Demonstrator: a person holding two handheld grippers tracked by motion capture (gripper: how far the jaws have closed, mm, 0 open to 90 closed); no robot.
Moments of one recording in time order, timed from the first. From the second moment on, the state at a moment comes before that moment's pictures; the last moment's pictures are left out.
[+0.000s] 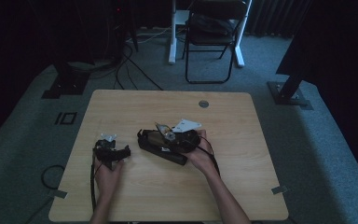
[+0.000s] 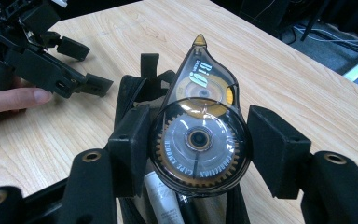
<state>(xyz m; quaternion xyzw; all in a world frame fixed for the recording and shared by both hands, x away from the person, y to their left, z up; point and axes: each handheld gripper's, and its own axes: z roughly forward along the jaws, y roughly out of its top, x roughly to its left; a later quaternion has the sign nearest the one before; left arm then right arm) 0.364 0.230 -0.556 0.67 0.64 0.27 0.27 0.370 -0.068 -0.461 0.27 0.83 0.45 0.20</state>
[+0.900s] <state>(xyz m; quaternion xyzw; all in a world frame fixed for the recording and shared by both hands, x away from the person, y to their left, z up) 0.364 0.230 -0.556 0.67 0.64 0.27 0.27 0.378 -0.058 -0.469 0.26 0.84 0.43 0.19</state>
